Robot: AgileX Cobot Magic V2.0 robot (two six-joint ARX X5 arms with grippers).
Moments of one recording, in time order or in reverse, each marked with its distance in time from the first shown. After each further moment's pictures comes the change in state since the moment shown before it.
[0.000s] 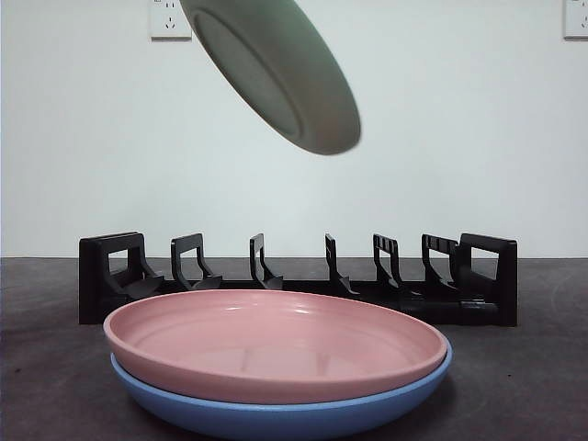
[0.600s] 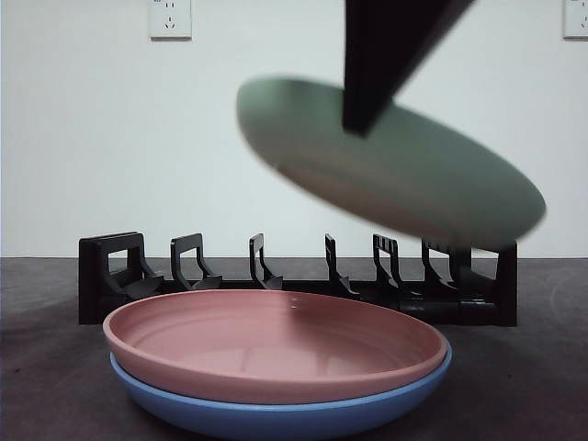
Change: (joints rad) left arm 0.000 0.000 0.000 0.023 0.000 0.000; right arm 0.262 -0.213 -0.543 0.039 0.306 -0.035
